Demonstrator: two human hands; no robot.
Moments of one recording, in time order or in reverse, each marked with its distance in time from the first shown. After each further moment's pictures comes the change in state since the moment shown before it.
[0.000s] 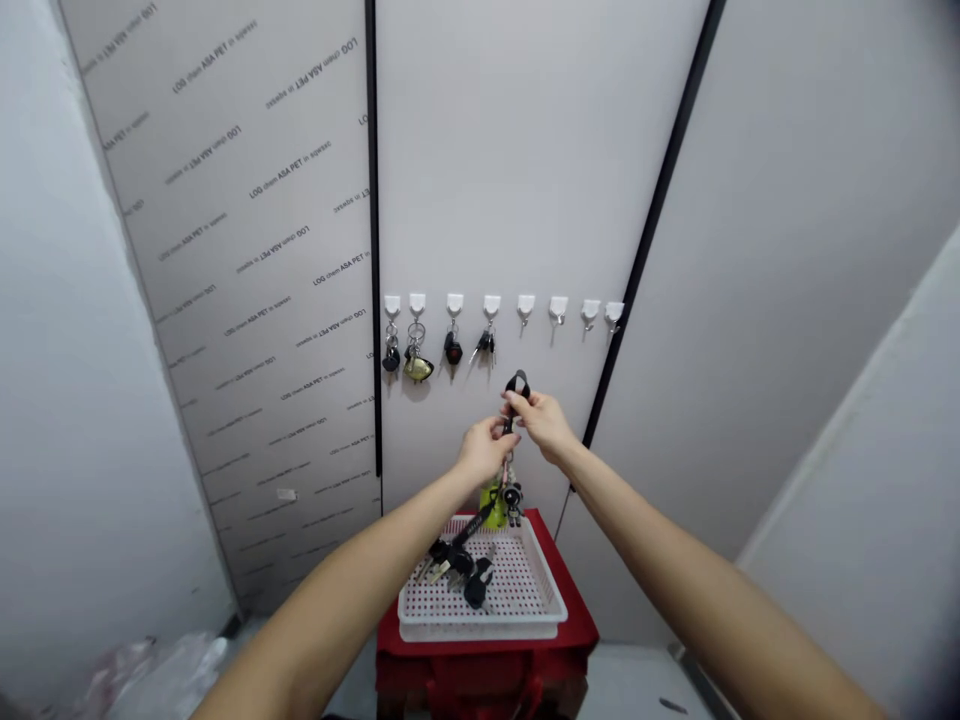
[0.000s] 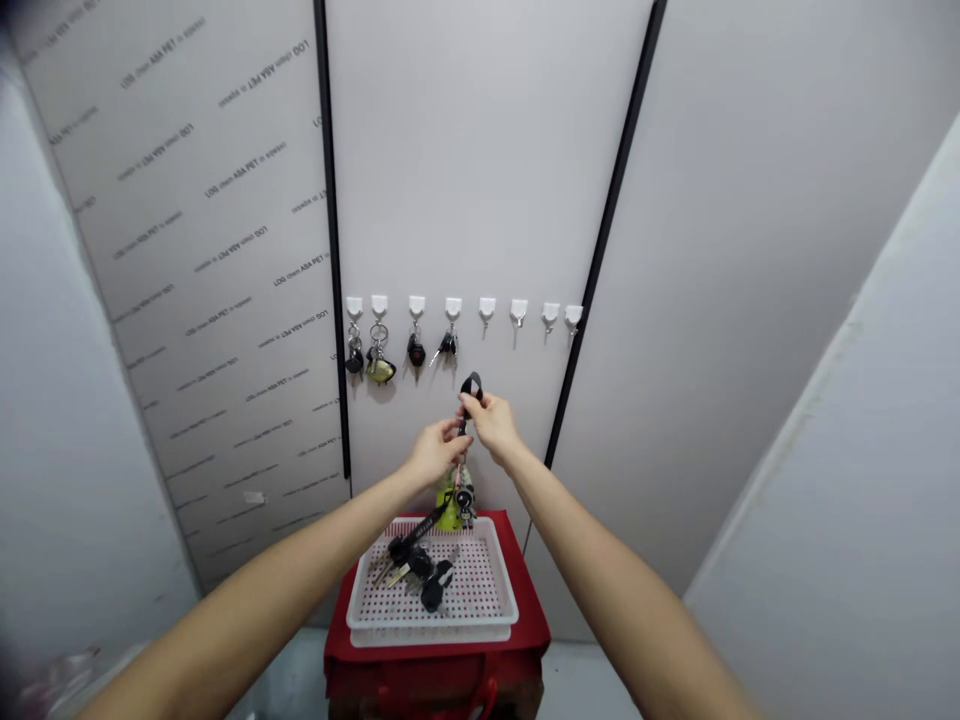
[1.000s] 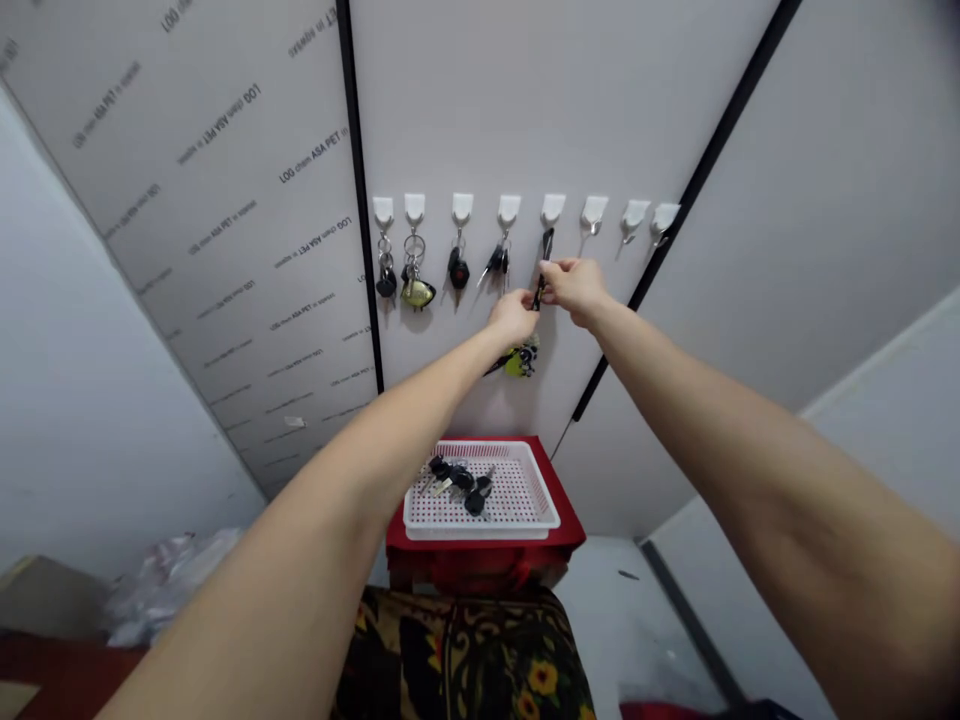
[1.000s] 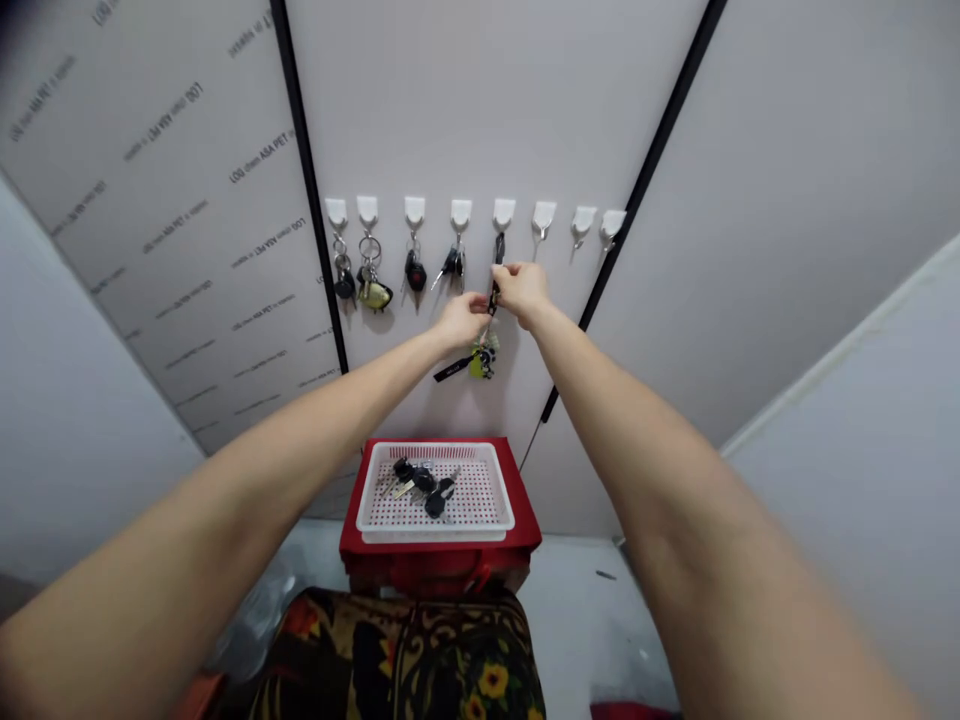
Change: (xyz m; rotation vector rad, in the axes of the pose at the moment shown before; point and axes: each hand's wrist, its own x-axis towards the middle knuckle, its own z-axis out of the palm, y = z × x) left_hand 0.079 0.029 0.006 0.204 0.060 0.108; right_hand 0.090 -0.005 -0.022 -0.180 0.183 -0.133
